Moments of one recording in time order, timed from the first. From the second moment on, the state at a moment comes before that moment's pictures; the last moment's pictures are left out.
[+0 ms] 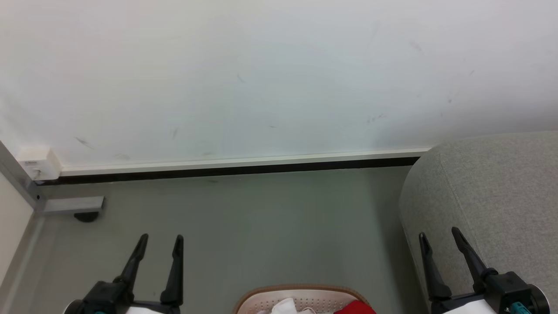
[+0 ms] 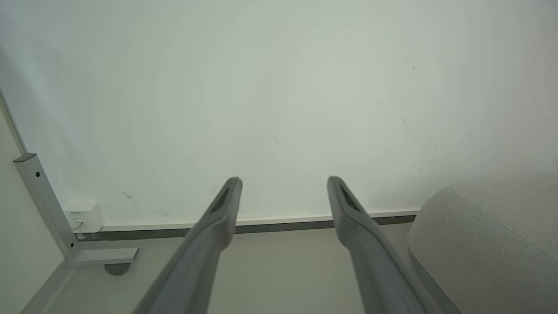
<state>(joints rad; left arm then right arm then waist) -0.02 0.05 0.01 0.14 -0.08 -0.10 -0.26 -0.09 -0.05 0.10 0.27 0.17 0.13 -0.26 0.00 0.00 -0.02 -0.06</state>
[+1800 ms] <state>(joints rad) -0.54 0.21 -0.52 0.85 -0.12 -0.13 -0.11 -0.29 -0.05 0.05 0.10 0.31 0.13 -0.26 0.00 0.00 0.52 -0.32</state>
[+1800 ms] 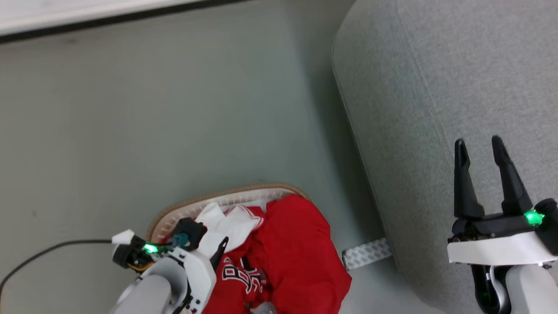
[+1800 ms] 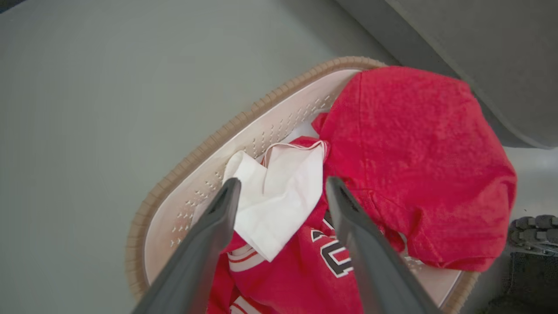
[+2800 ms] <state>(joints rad) -0.84 0.24 -0.85 1.20 -0.02 -0.10 -0.05 -0.37 -0.05 0.06 0.04 0.40 0.13 -0.26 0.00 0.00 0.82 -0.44</state>
